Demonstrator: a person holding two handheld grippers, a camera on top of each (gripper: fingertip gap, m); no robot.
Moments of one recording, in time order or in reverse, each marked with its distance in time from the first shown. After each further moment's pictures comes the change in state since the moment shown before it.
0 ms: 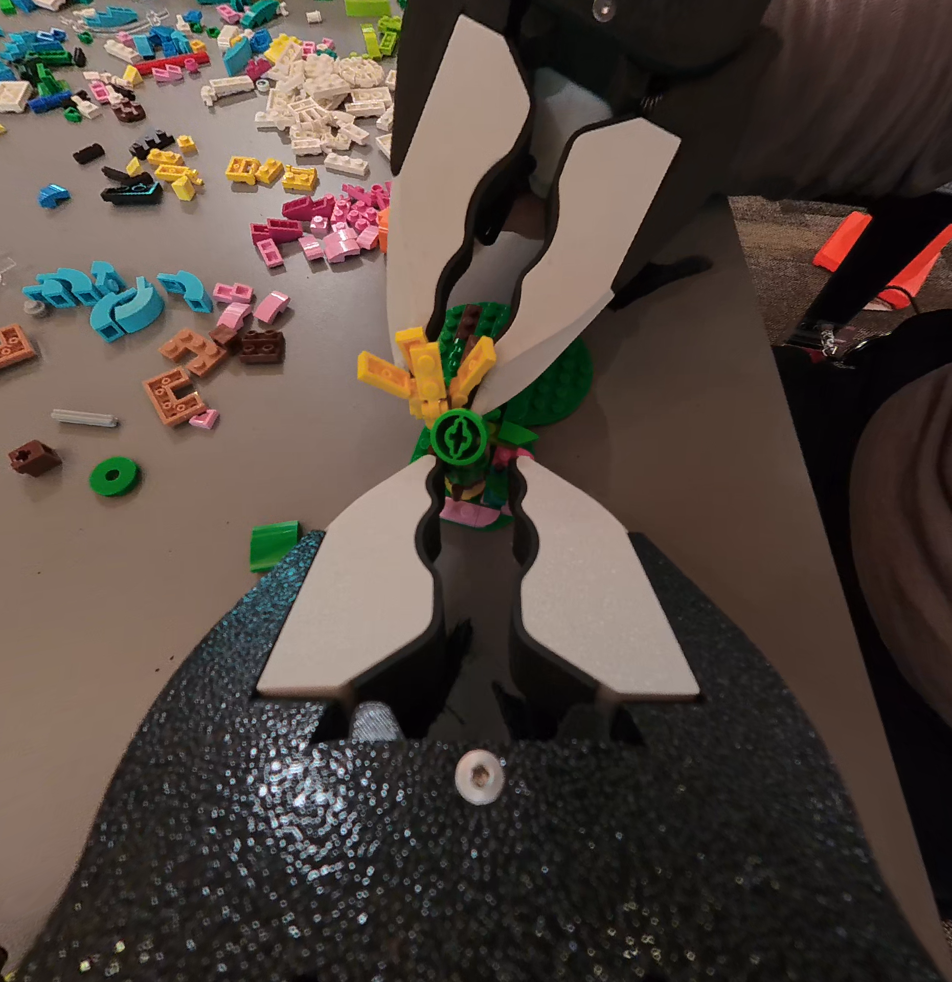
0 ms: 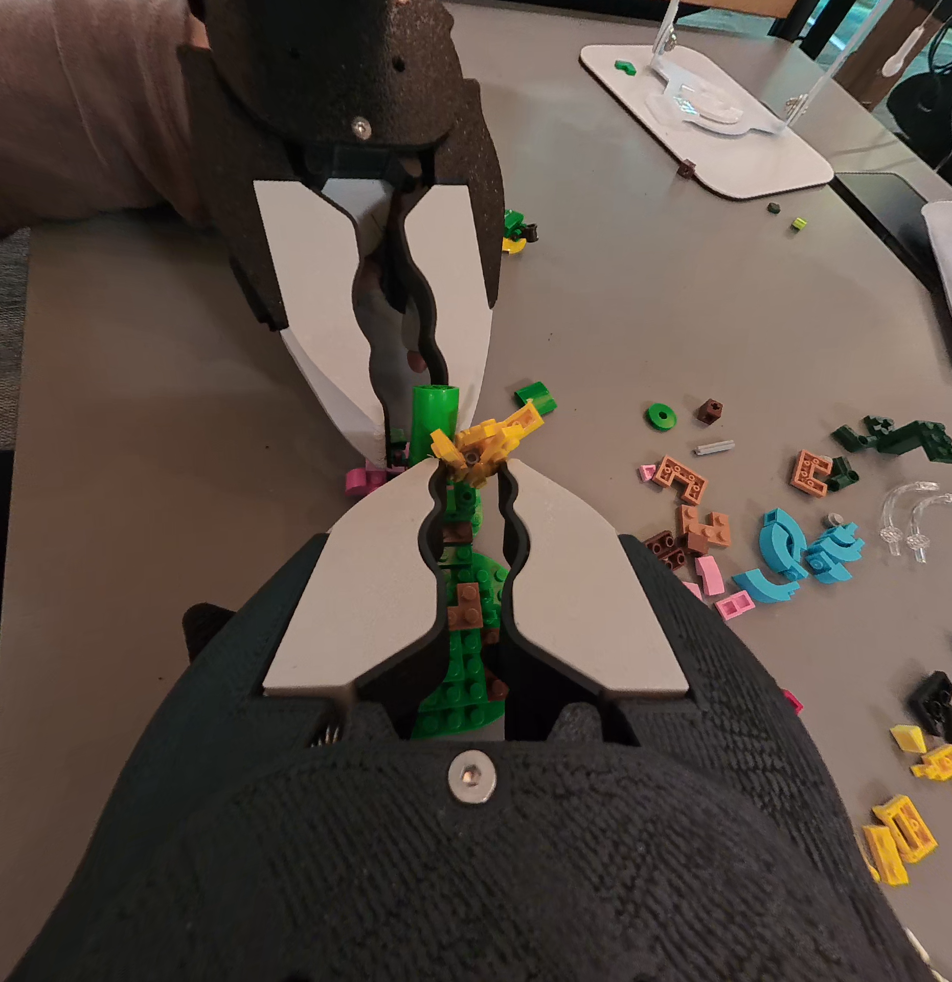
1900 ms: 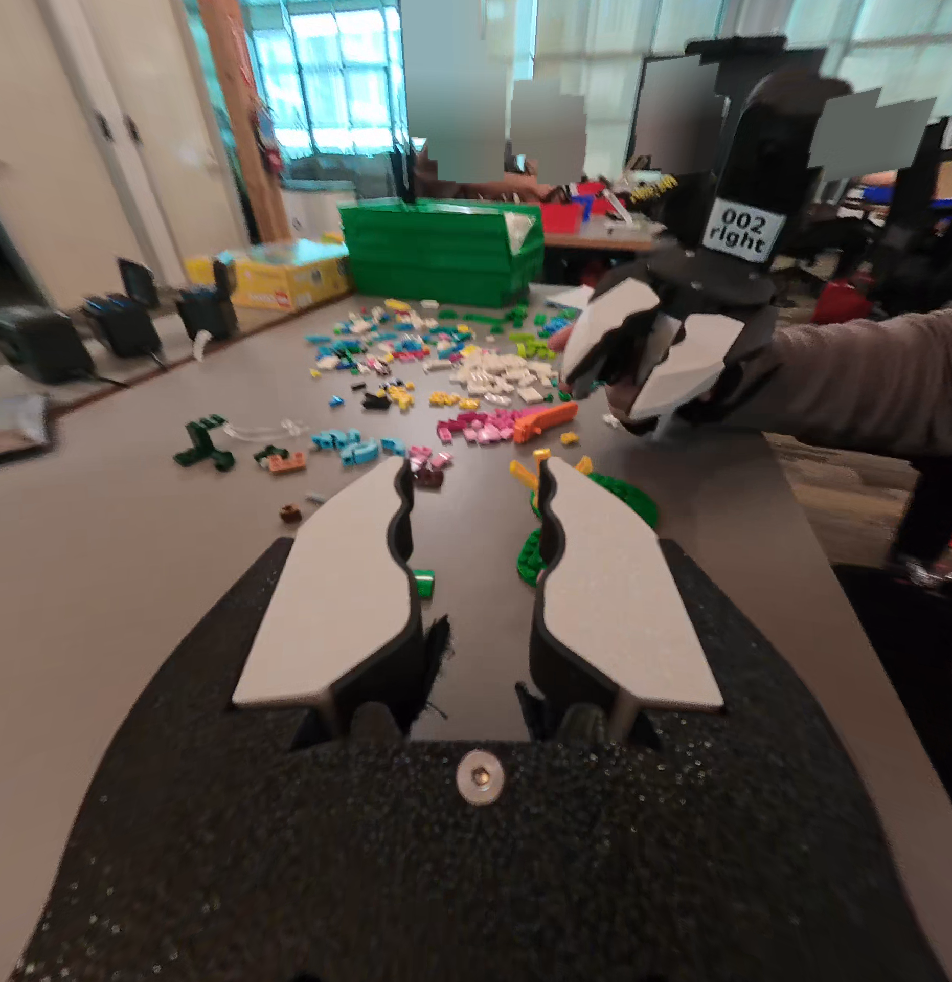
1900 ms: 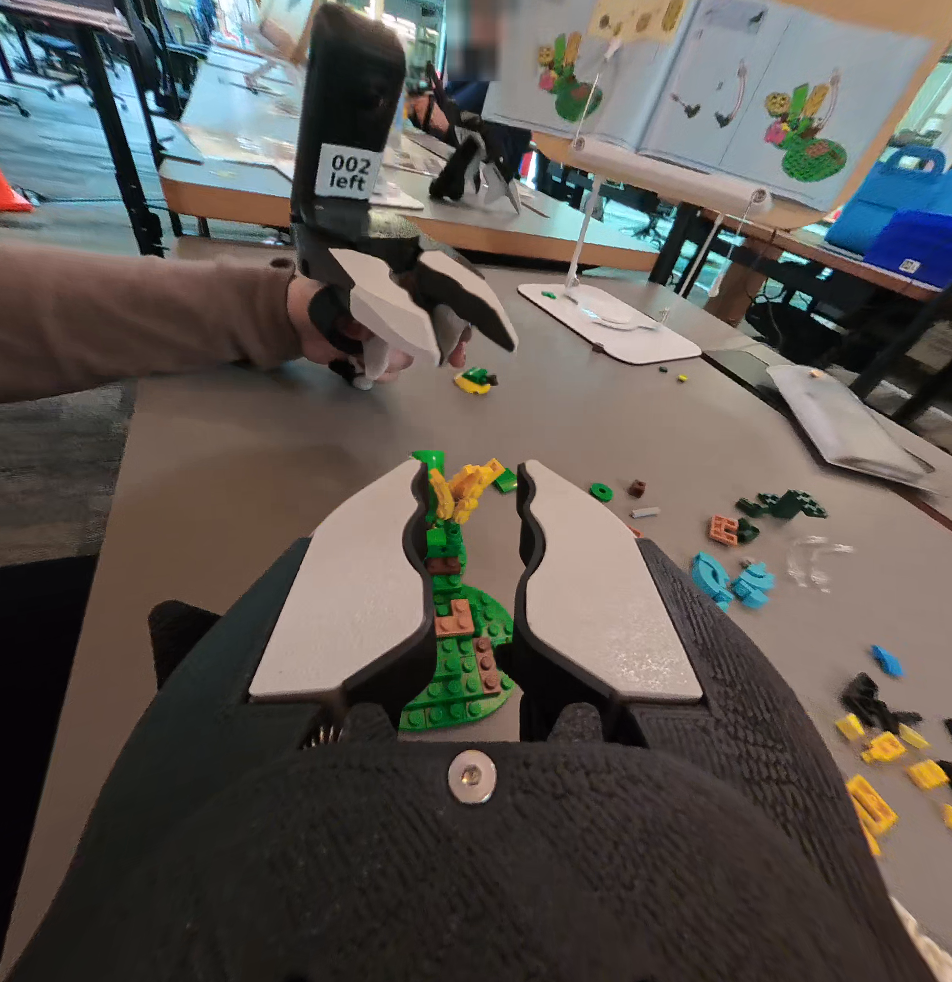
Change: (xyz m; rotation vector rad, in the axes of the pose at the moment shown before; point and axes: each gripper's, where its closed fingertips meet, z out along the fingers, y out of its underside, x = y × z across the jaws) left arm -0.035 -0.040 -0.069 0.524 -0.248 -0.031; right arm 0.004 -0.028 -0.052 0.370 0.071 0.008
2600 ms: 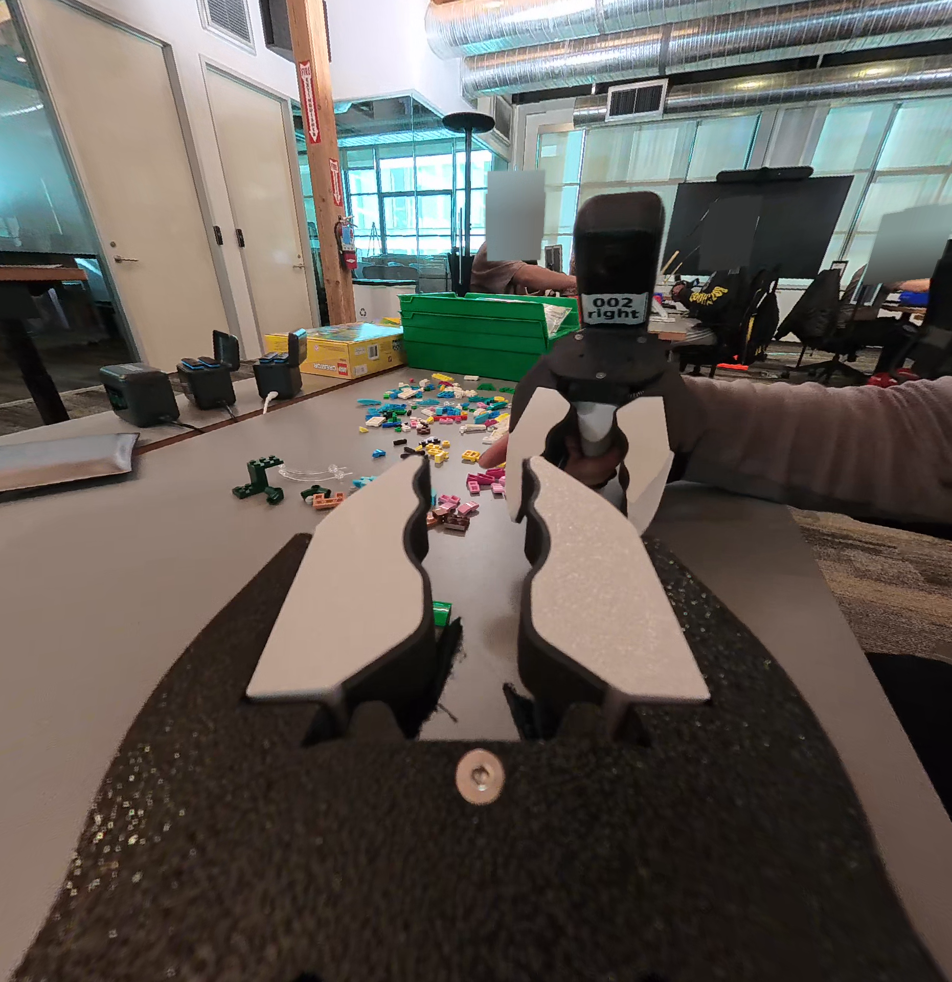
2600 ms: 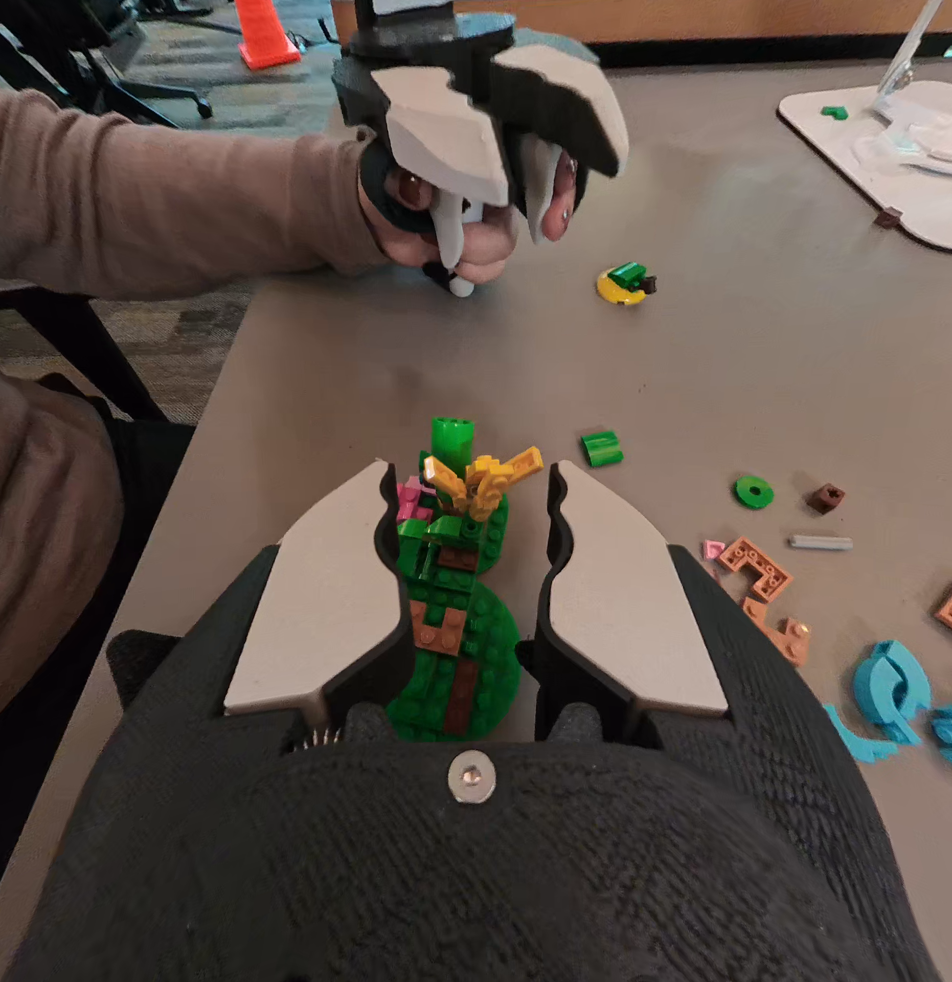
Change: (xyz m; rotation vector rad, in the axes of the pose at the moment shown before) left arm -0.006 -0.018 -0.015 0.165 -0.099 -0.016; right arm -0.013 0.032 0.039 -0.280 -0.479 0.079
